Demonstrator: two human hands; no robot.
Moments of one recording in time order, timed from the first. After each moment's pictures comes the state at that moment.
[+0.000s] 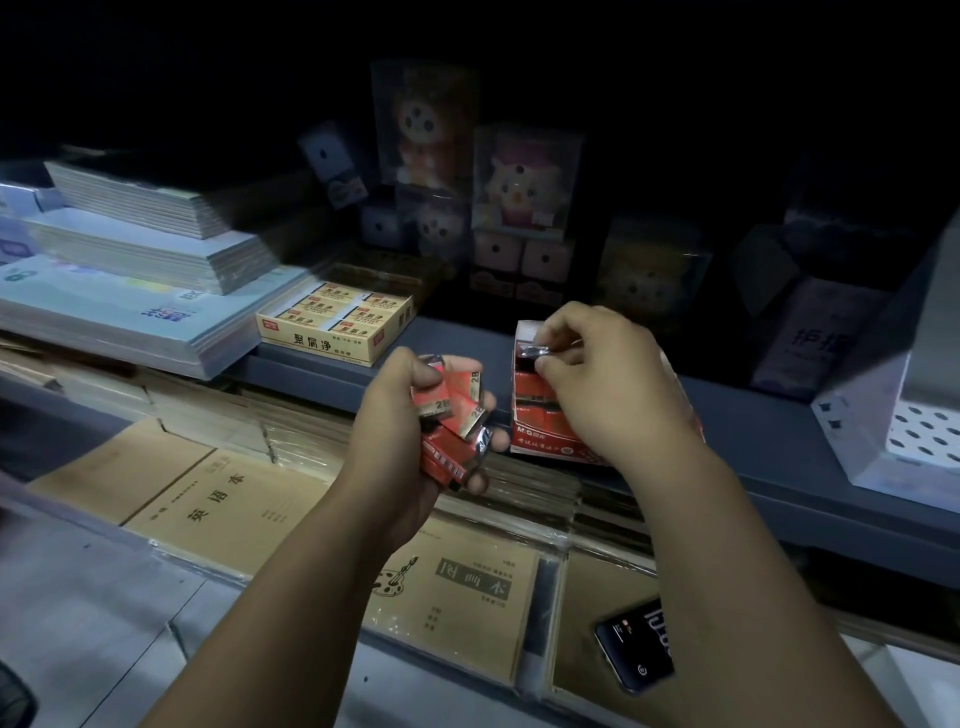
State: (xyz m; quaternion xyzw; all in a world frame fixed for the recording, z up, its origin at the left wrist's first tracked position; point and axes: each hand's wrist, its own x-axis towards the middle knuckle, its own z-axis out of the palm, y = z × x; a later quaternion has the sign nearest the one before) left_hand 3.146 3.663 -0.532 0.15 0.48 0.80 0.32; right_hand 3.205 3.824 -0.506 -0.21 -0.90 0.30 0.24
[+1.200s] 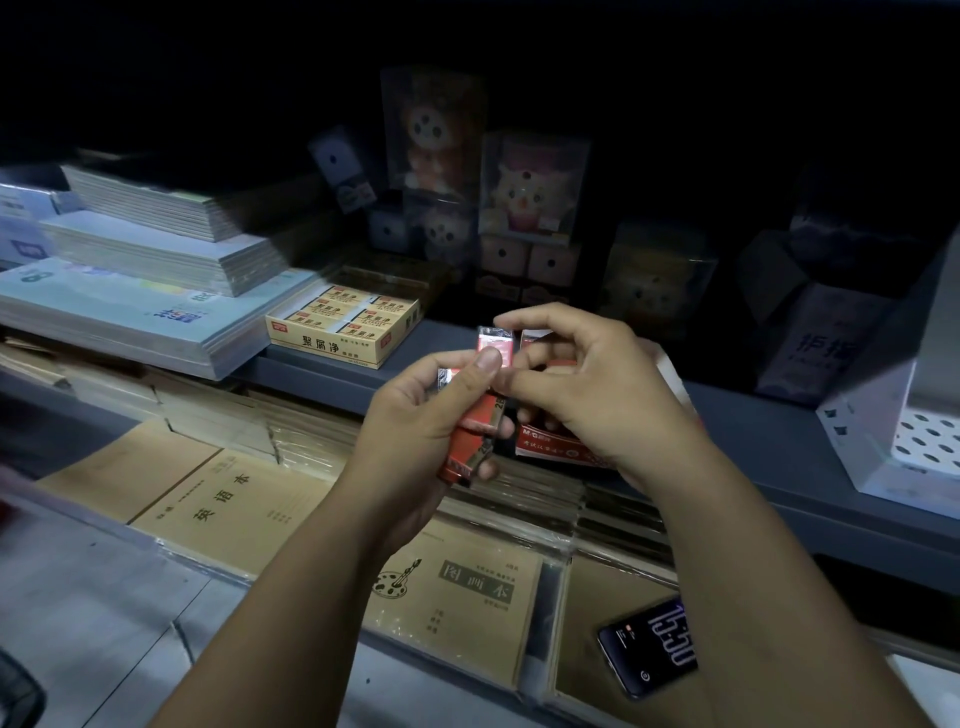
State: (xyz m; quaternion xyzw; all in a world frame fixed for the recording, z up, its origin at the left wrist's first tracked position) left_hand 3.147 3.662 -0.534 0.20 0.50 0.80 0.28; right_hand 3.213 3.806 -0.494 -0.08 -0.81 0.56 0.18
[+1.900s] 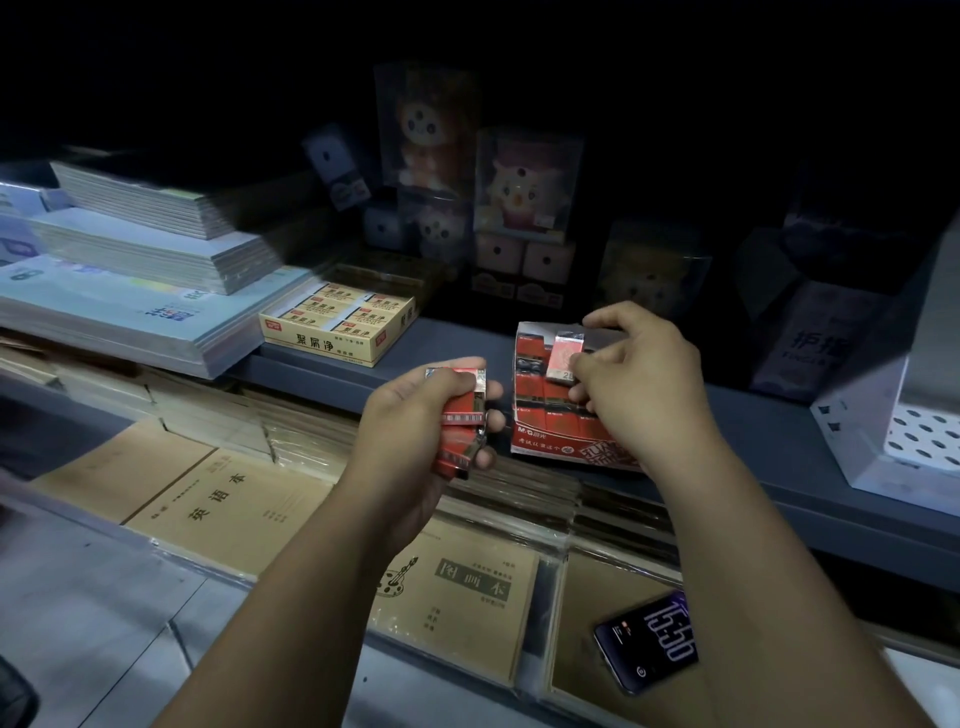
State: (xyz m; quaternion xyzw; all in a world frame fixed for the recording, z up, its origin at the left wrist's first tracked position) left_hand 3.145 3.670 -0.536 0.11 0.48 0.82 0.29; right_hand 3.211 3.840 -0.512 -0.26 -0.82 0.42 0.29
